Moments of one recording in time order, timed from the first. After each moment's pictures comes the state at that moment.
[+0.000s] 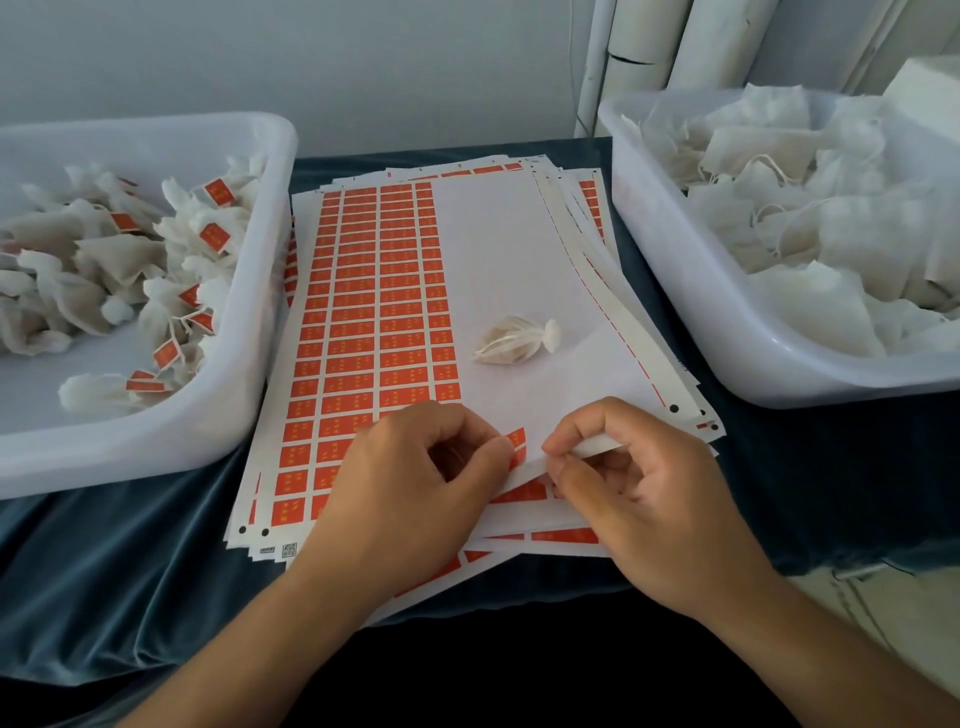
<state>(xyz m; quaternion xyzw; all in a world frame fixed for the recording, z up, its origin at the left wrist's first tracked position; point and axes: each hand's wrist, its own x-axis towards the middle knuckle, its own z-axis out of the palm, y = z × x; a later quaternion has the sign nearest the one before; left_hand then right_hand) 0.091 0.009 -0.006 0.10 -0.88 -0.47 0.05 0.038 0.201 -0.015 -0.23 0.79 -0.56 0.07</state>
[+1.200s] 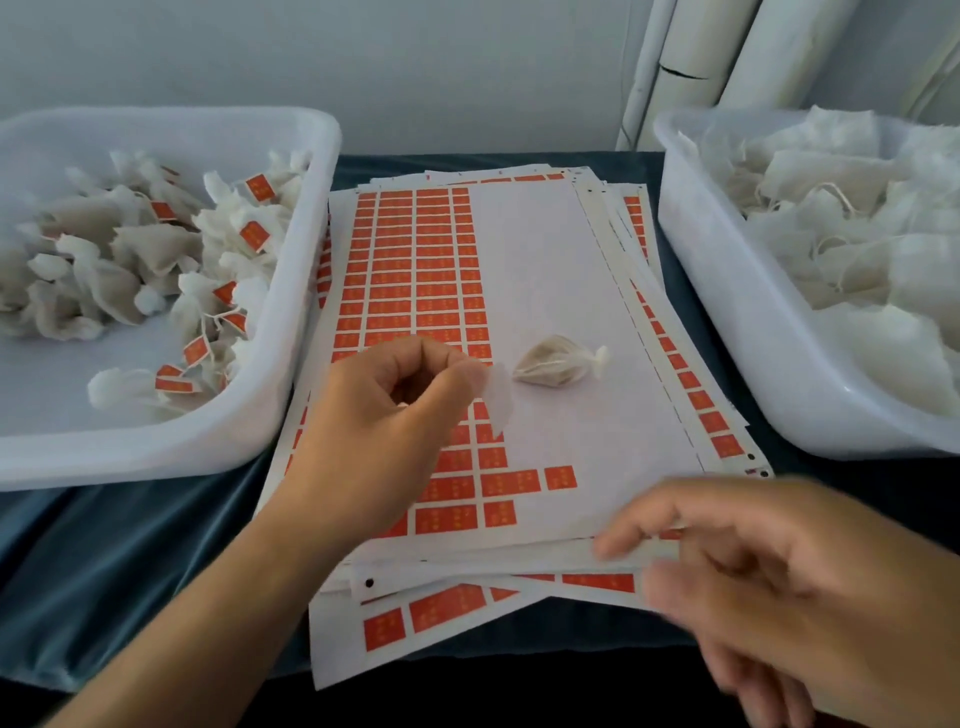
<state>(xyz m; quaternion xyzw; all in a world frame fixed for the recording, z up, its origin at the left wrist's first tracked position) 0.071 -0.023 0.018 0.16 -0.80 -0.57 0.13 0.022 0.231 0.056 -0.29 0.76 -0.42 0.40</state>
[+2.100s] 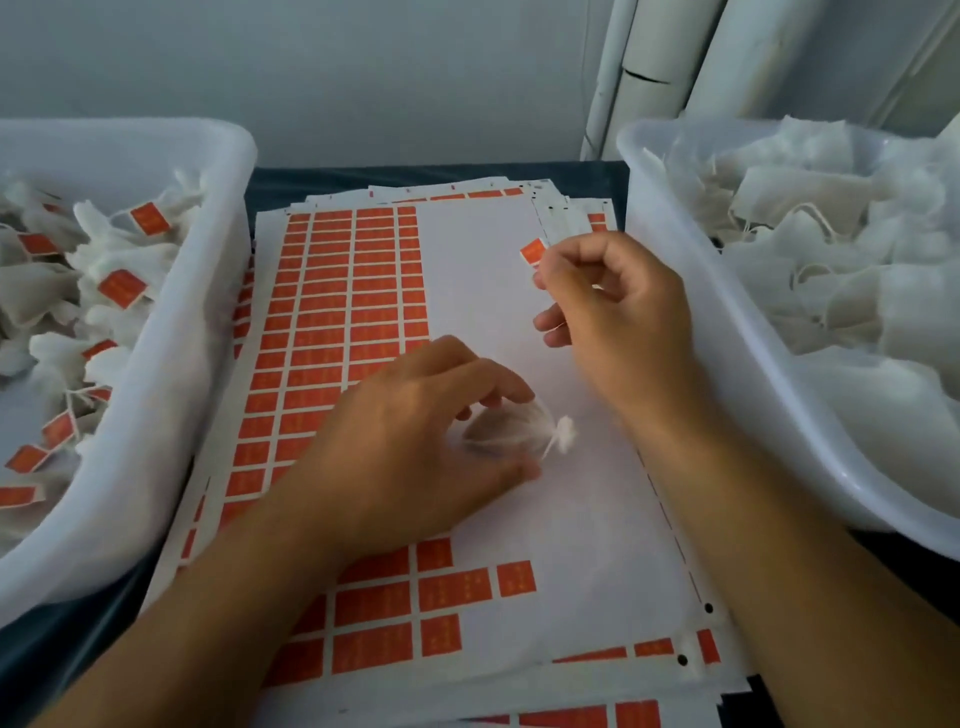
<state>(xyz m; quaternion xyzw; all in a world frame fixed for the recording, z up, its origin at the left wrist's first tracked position) -0.014 -0.029 -0.001 -0.09 -0.95 -0.28 0.08 -0.129 0.124 0.008 -0.17 0.77 -0.61 -0.07</state>
